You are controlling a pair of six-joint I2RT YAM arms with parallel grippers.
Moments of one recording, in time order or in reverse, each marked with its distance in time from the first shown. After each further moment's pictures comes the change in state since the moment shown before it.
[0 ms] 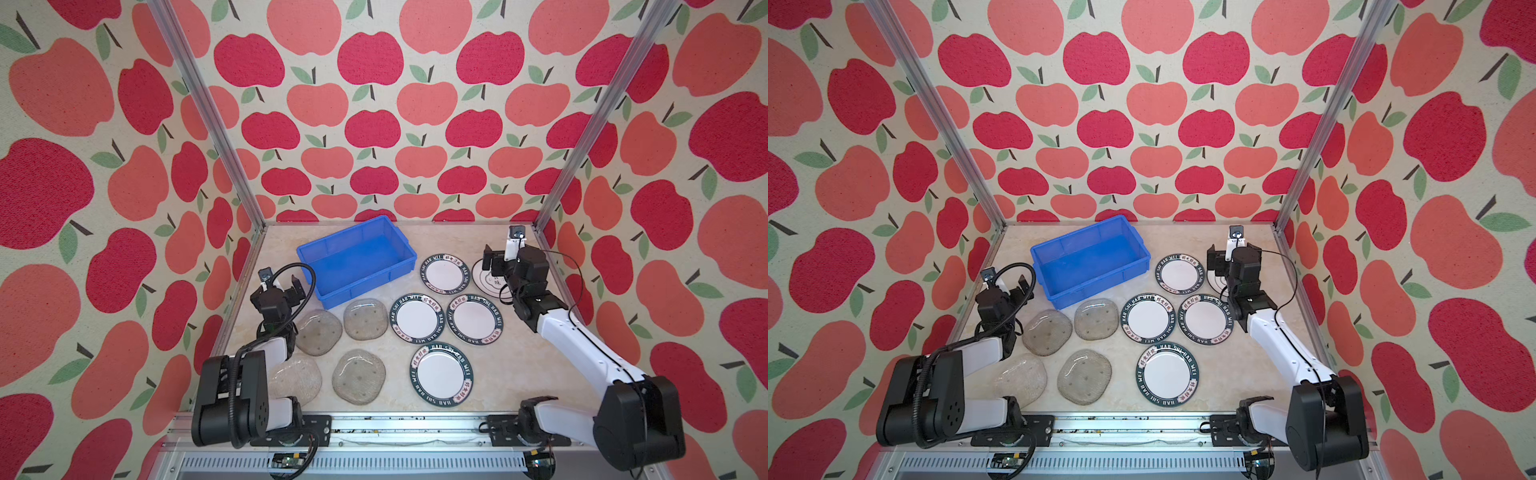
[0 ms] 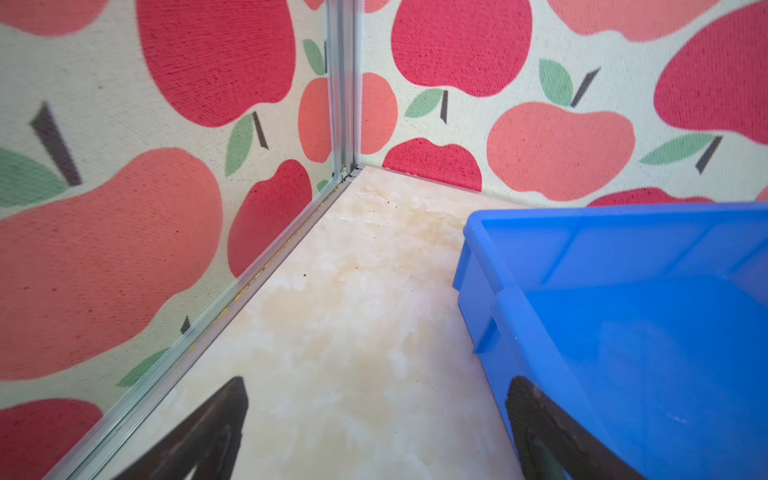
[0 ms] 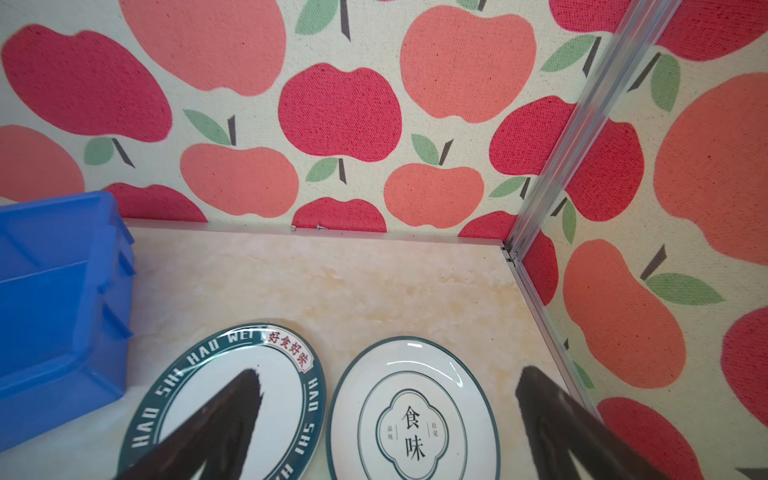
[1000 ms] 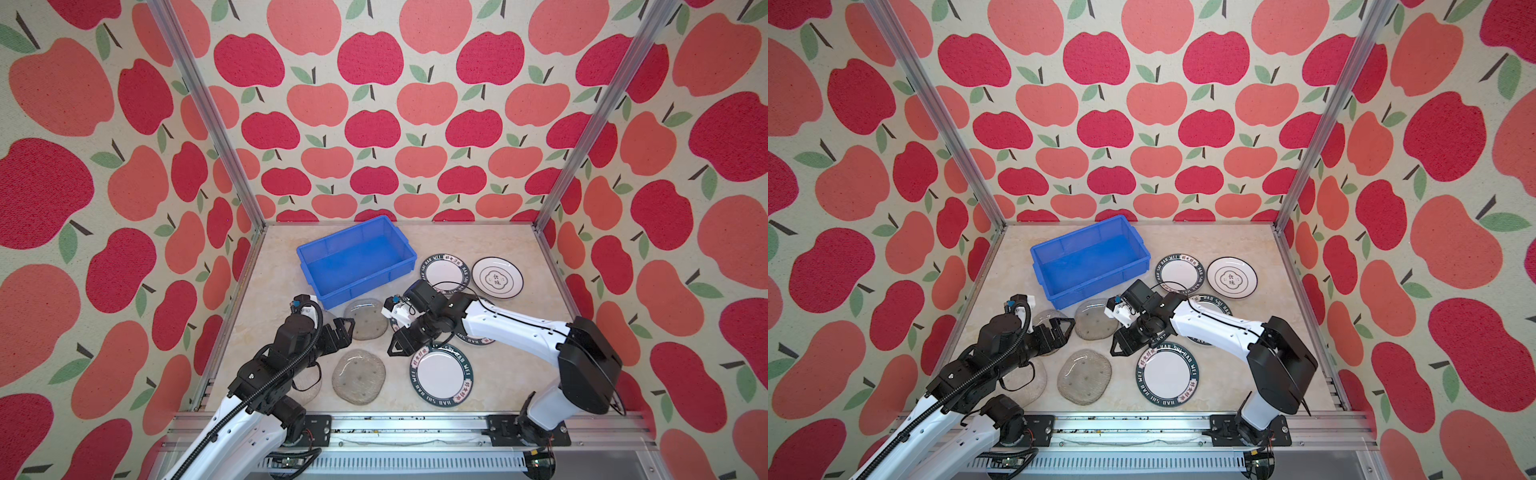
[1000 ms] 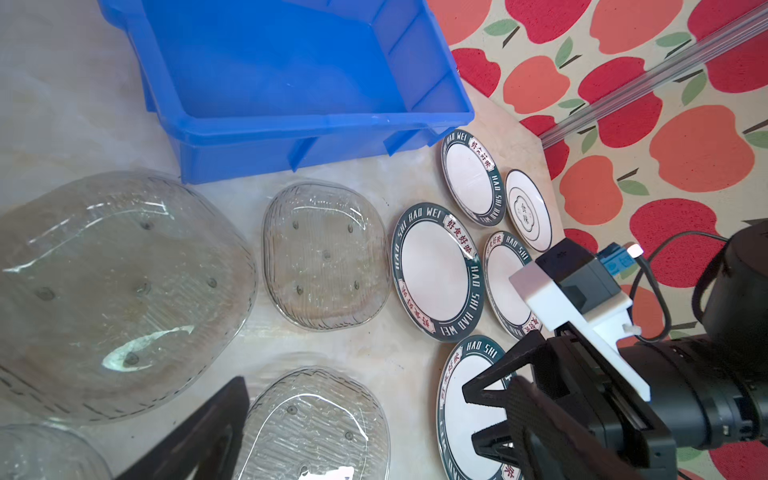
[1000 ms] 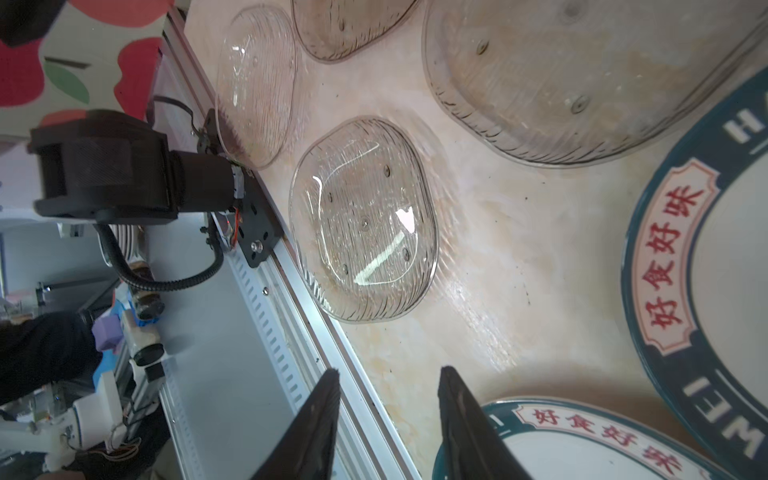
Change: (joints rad) left arm -0.696 -0.734 0.222 -1.323 0.216 -0.631; right arm 0.682 0.431 0.265 -0.701 -0.805 0.296
